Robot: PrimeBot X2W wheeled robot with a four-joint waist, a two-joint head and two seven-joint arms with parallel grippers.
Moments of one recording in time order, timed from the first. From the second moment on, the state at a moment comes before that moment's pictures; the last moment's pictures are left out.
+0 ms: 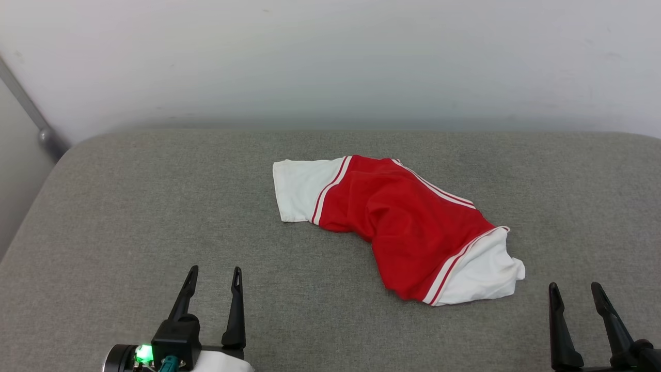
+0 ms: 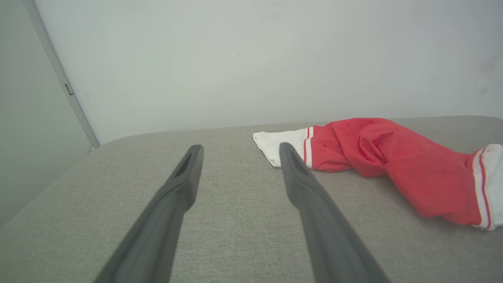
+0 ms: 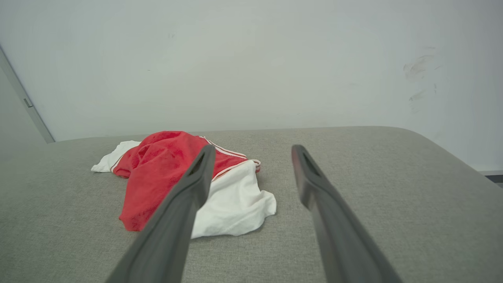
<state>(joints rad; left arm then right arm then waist) 0.06 0.13 -0.18 0.08 -0.12 0.12 -0.26 0.21 -0.05 -0.10 -0.04 0.13 0.13 -0.26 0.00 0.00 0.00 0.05</state>
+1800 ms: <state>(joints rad) 0.02 0.05 -0.06 0.07 -0.08 0.05 -0.26 -0.38 -0.54 0.42 0.11 0.23 0.13 0.25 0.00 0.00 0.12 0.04</state>
